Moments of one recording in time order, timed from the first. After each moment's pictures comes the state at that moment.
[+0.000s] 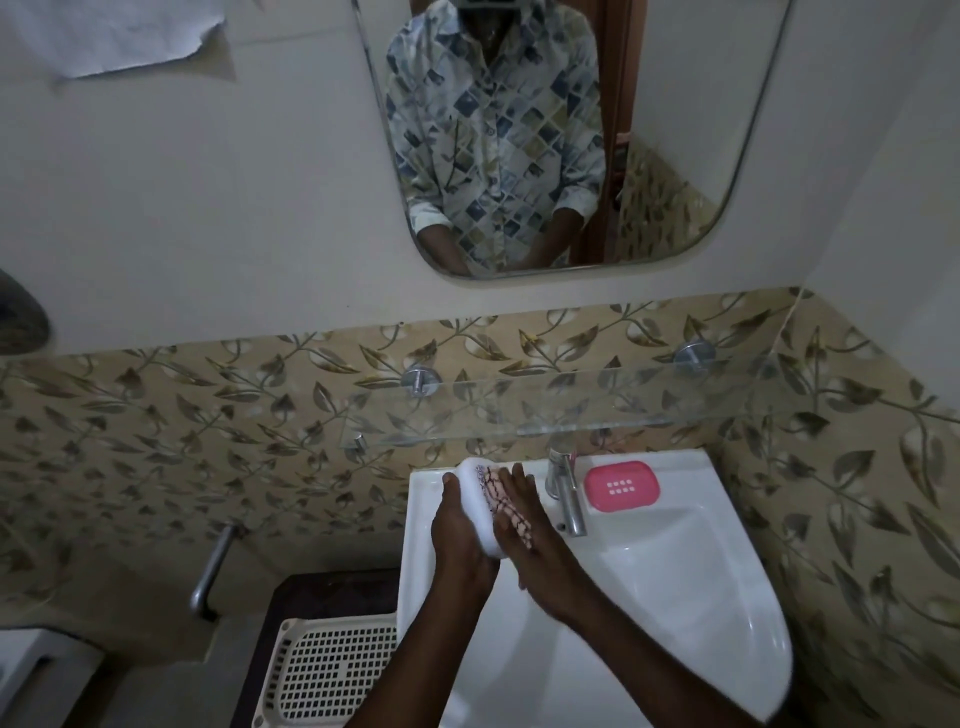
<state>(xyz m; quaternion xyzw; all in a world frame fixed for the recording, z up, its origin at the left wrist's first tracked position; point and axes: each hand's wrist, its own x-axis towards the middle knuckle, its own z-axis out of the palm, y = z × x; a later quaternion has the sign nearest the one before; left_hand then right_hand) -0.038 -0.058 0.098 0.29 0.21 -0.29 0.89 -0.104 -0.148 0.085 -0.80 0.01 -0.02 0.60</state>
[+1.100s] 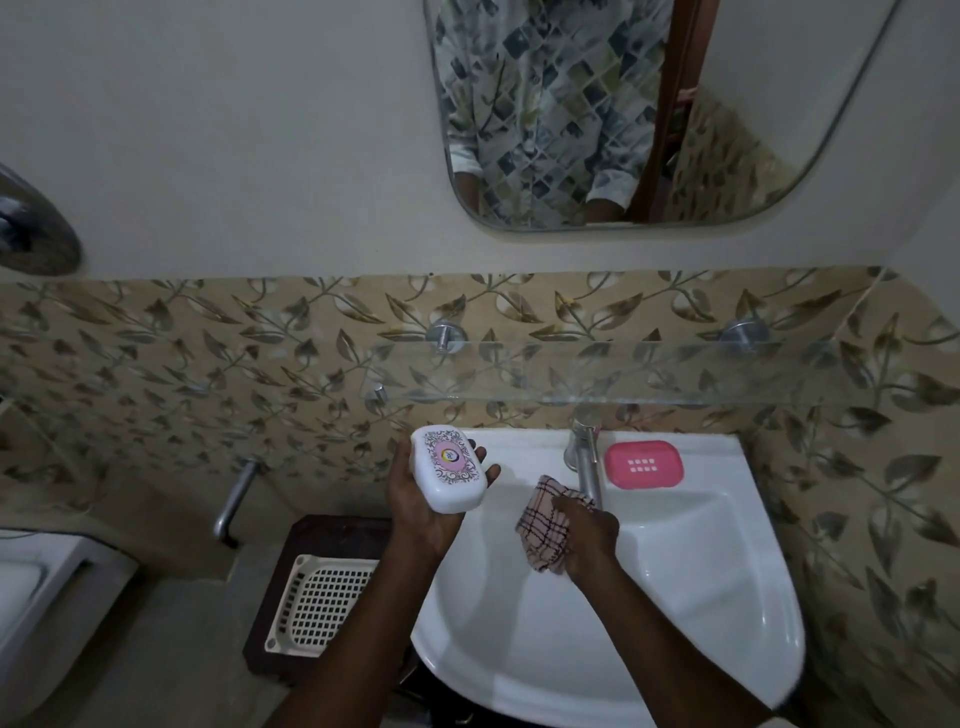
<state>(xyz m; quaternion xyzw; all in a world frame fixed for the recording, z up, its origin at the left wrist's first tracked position) -0.013 -0.001 0.067 0.26 0.14 -0.24 0.93 -0.061 -0.180 -0.024 -0.41 0.48 -0.02 0.78</state>
